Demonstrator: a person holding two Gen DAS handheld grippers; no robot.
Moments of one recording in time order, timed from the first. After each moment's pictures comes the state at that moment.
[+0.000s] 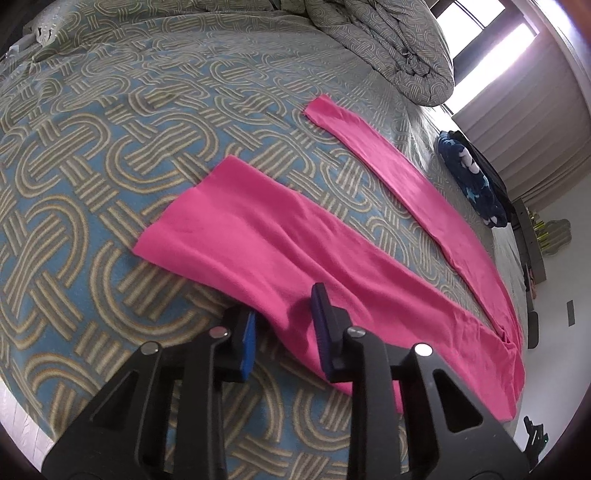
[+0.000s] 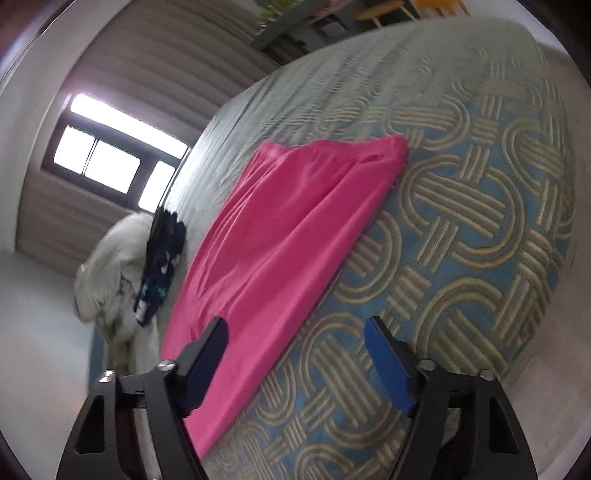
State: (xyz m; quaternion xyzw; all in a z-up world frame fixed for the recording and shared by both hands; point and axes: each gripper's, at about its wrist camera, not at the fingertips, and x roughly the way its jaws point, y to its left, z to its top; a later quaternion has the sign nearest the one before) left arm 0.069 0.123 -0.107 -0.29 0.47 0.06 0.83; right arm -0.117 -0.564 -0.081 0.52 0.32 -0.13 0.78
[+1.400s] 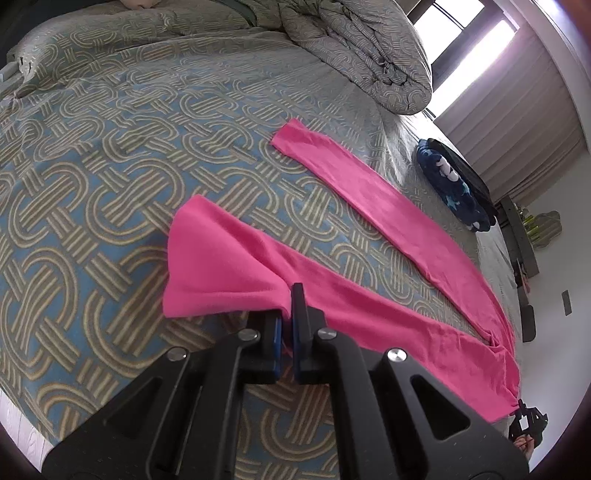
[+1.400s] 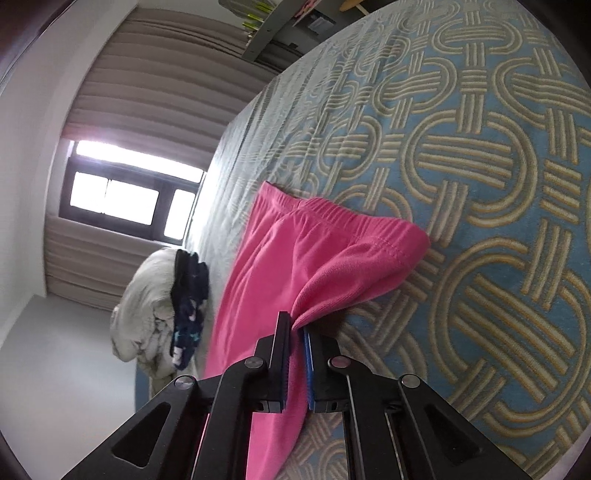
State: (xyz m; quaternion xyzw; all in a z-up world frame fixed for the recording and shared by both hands) left arm 0.085 0.114 -0.078 -0.28 0.44 0.03 0.85; right arm -0.085 -0.632 -0.098 0.59 0.27 -0.08 0.76
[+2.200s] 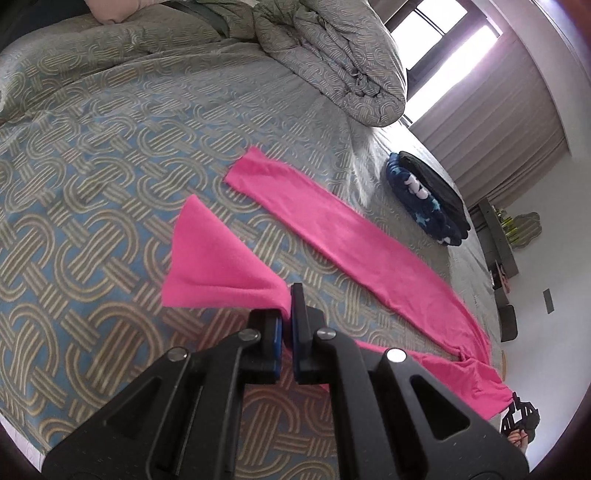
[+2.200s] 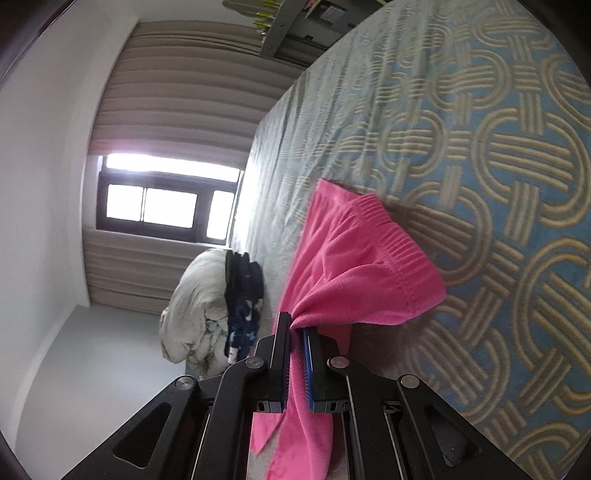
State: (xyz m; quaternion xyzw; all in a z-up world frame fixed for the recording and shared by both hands) left arm 0.122 0.112 -0.042 -0.29 0.42 -0.01 0.86; right arm -0.044 -0.622 -0.060 0.62 0.23 -0.01 0.75
